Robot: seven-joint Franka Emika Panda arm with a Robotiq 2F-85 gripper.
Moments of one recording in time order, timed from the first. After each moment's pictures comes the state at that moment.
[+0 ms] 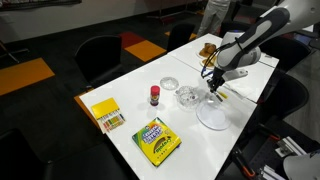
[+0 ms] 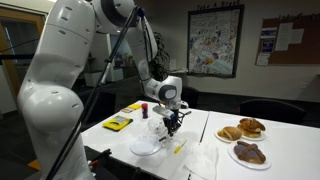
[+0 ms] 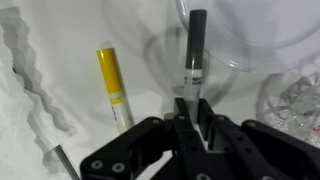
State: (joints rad) arm -0.09 0.43 -0.09 -2.30 0.08 2.65 -0.01
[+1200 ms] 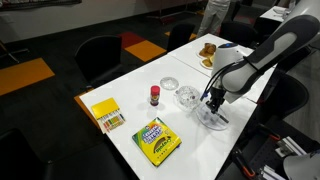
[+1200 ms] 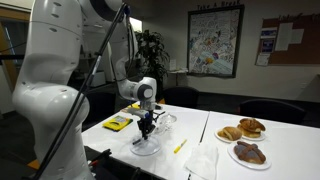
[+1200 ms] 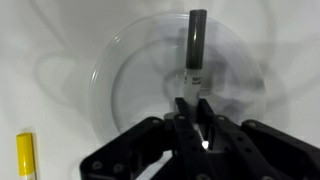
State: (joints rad) arm 0.08 0.31 -0.01 -2.53 -0.03 2.62 0.15
